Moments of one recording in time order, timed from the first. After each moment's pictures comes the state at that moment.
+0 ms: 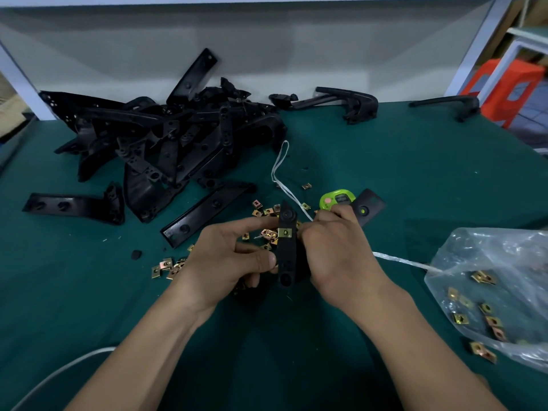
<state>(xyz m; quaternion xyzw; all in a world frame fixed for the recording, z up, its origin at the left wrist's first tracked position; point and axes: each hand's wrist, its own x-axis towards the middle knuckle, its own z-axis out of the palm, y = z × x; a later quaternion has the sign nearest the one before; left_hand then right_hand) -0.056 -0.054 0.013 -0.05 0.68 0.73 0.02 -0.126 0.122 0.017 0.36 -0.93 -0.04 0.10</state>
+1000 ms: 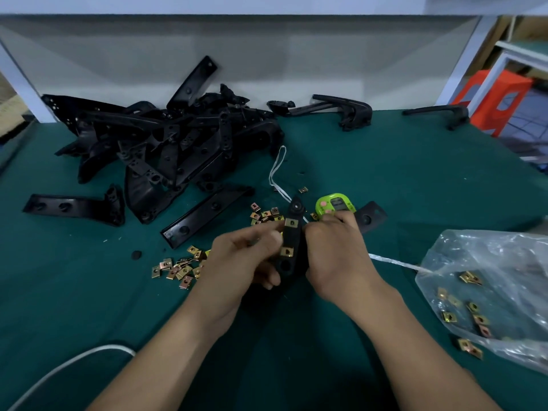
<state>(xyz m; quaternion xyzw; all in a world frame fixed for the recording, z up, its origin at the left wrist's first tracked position) -0.052 -0.024 0.014 -0.11 0.63 0.76 -0.03 -0.129 0.122 0.012 0.31 -0.95 -0.01 0.07</state>
